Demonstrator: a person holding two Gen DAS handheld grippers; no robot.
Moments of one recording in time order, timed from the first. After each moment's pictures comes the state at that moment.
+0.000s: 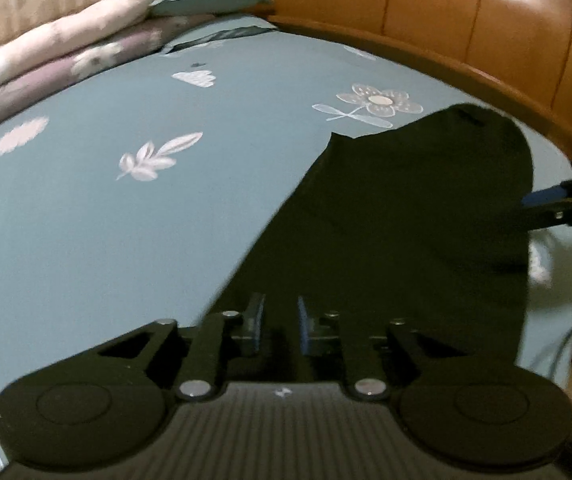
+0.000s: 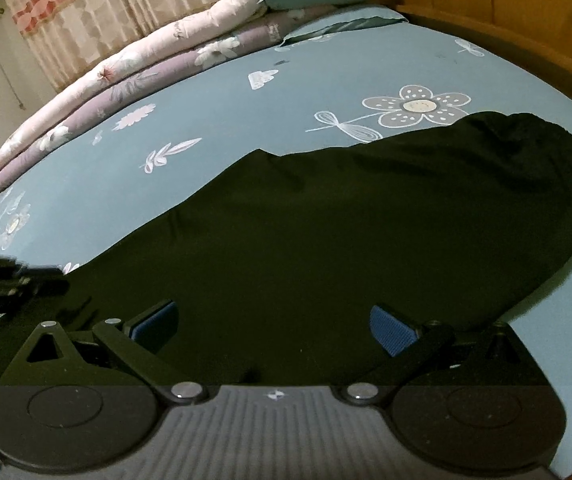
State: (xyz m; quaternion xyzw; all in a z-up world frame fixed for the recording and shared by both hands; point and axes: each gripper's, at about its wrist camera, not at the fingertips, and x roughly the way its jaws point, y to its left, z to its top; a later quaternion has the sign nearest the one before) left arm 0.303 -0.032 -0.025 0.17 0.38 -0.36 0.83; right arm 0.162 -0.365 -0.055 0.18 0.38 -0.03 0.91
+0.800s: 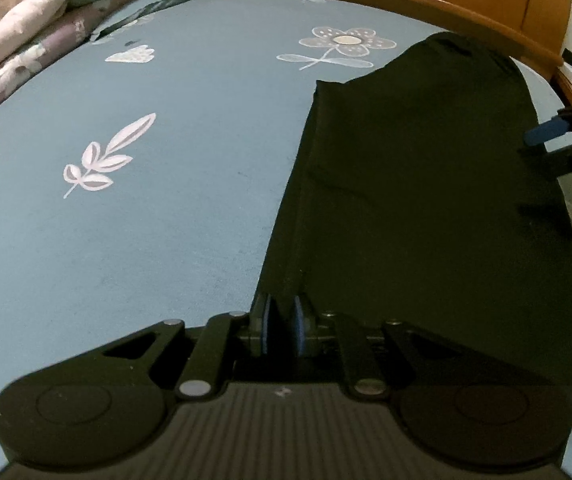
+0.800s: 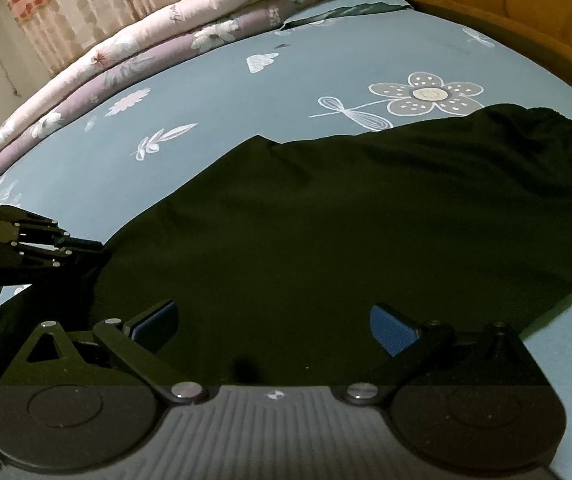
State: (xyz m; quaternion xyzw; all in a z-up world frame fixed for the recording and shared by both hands) left arm 0.357 -0.053 -0.061 0.25 0.40 -0.43 0.77; right arm 0.183 -0.360 -0.066 0.18 0.40 -0.04 0.90
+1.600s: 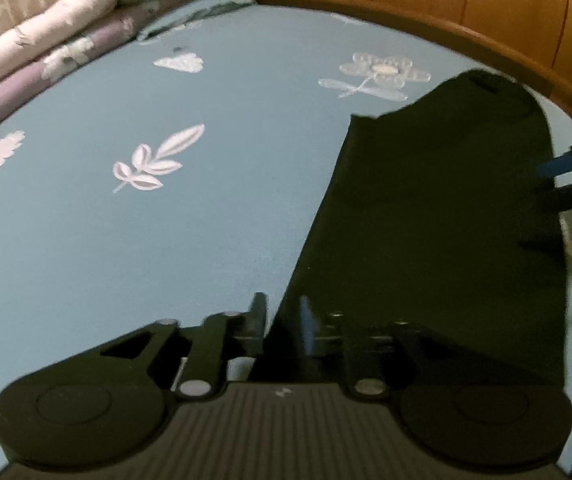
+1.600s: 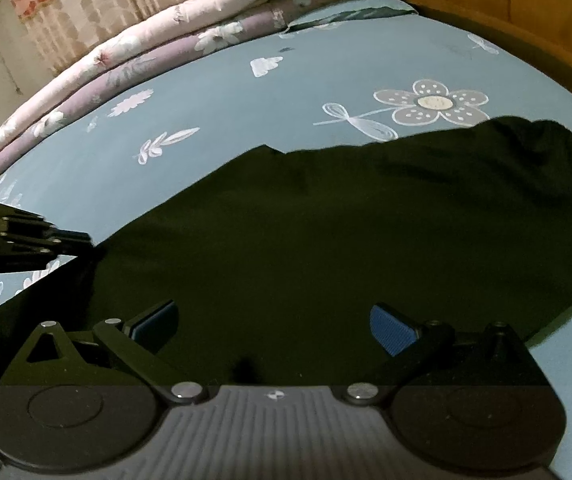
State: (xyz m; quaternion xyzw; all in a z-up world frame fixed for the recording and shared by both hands) left arm 0.344 -0.029 -0.026 0.20 0.40 -0.38 0.81; right arm 0.191 -0.360 -0.059 0.17 0.40 -0.03 0.90
